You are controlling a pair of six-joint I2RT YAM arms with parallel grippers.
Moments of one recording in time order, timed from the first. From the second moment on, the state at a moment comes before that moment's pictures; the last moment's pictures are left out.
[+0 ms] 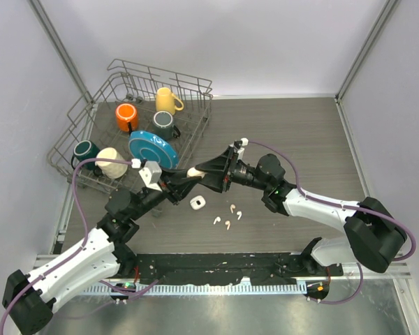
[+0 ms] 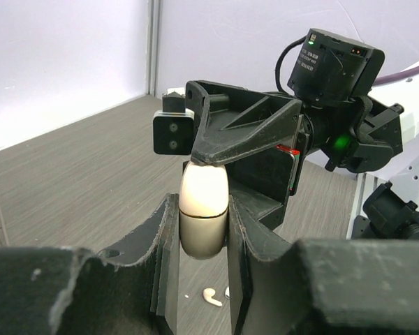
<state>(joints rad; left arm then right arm) -0.73 0.68 0.39 0.56 0.25 -0.22 0.77 1.33 0.65 0.81 -0.52 1.81</state>
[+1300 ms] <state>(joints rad) -0.73 0.71 0.36 0.65 0.31 -0.21 0.78 1.35 0.61 0.94 -0.50 1.87</state>
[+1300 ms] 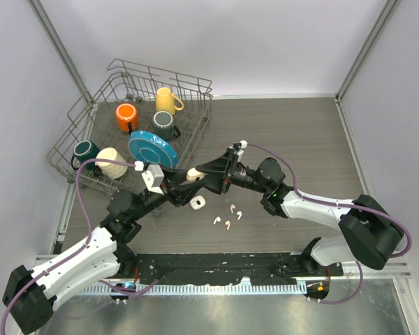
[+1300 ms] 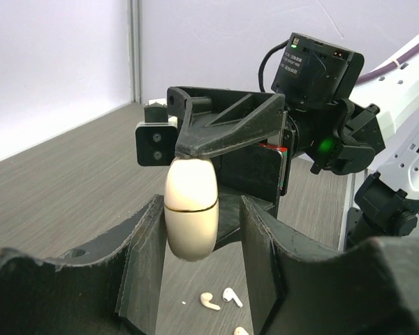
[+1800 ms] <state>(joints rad) -0.73 0.73 0.37 0.66 0.31 -0.20 0.78 1.36 0.61 0.95 -0.51 1.87</state>
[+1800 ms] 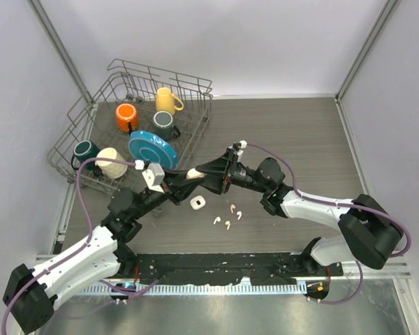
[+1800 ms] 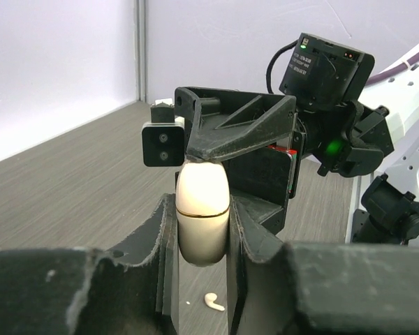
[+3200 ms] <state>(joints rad) -0.73 0.44 0.11 0.80 0.24 -0.21 0.96 1.10 0.99 -0.18 -0.23 0.64</state>
